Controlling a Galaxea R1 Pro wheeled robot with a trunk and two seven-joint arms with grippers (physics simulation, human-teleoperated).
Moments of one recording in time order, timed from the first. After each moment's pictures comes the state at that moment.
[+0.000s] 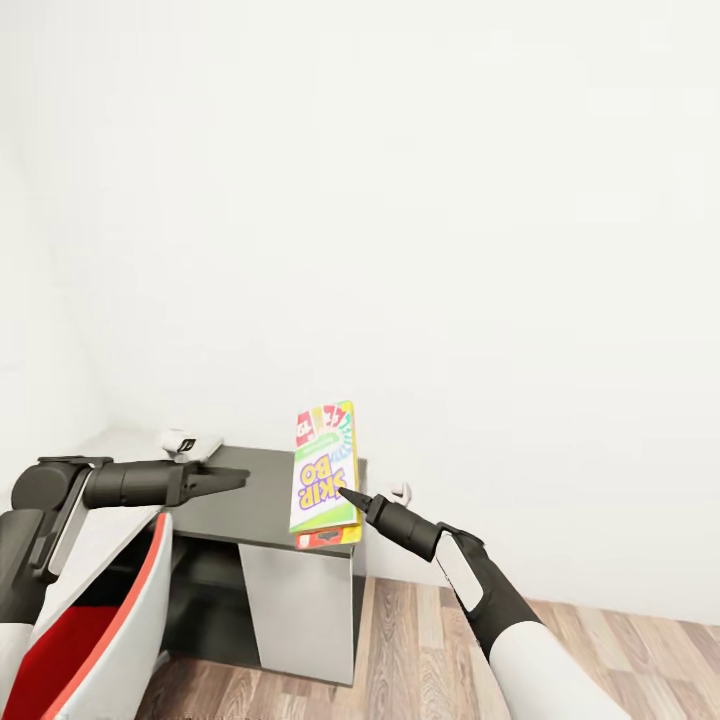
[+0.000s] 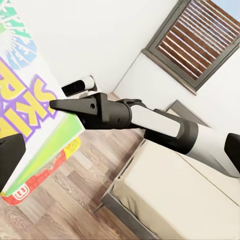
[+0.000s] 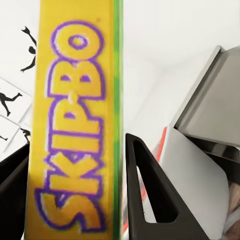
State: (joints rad) left arm -0.61 0.36 0.09 -1.38 0.10 1.03 -1.57; right arm -0.64 0.15 0.04 -0.68 -0.57 0.45 0.78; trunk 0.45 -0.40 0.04
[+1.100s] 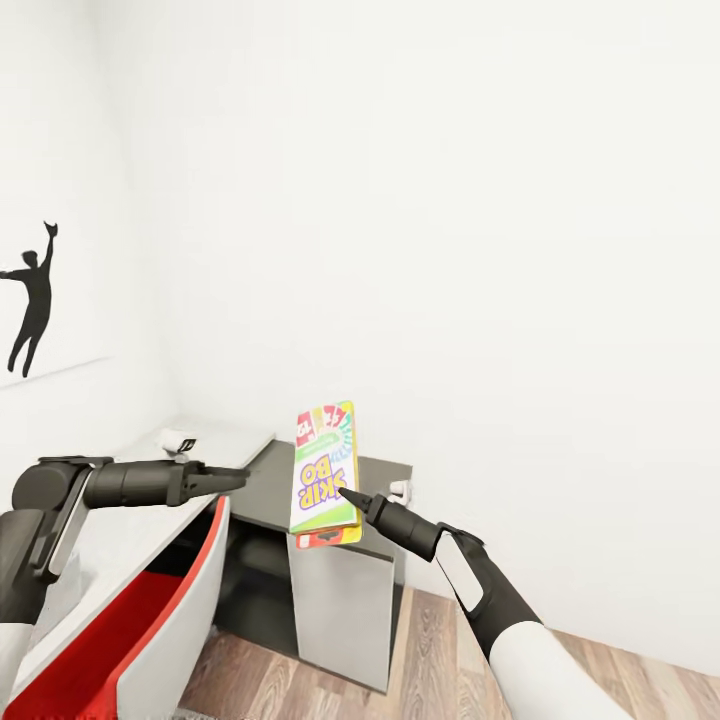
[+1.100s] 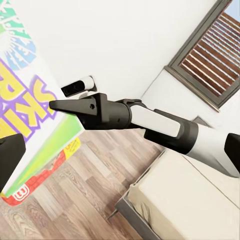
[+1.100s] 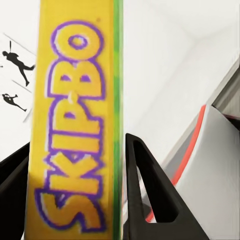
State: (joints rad) left arm -0.61 0.35 0.09 -1.38 0.10 1.03 -1.57; right arm -0.64 0.15 0.04 -0.68 -0.57 0.45 0.78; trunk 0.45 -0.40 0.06
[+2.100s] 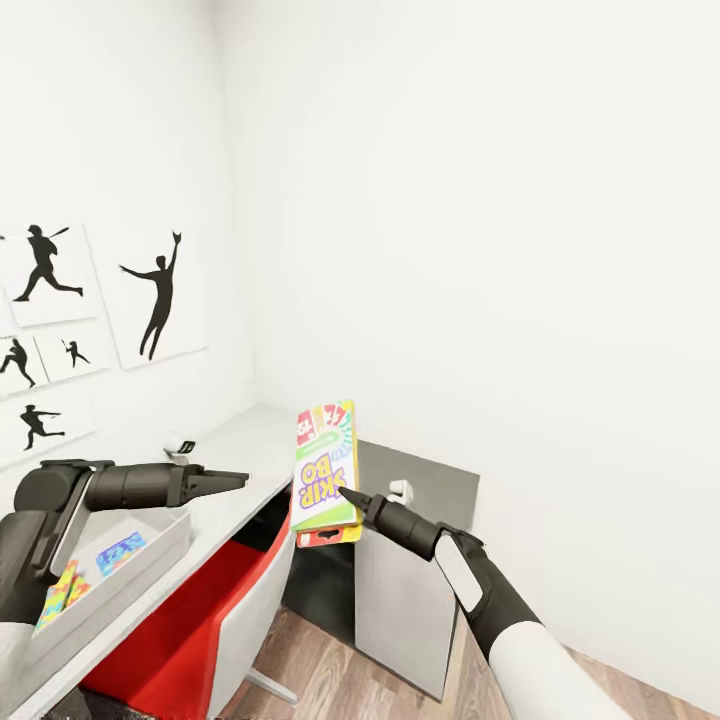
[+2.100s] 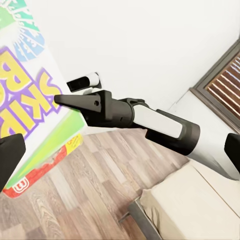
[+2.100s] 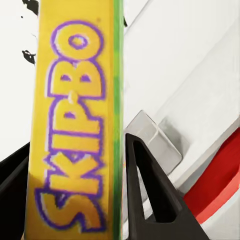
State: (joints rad) left arm -0.61 0.36 0.10 -1.34 0.10 1.03 -1.57; right arm -0.64 0.16 0.04 -0.68 -0.56 0.42 0.78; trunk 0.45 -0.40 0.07
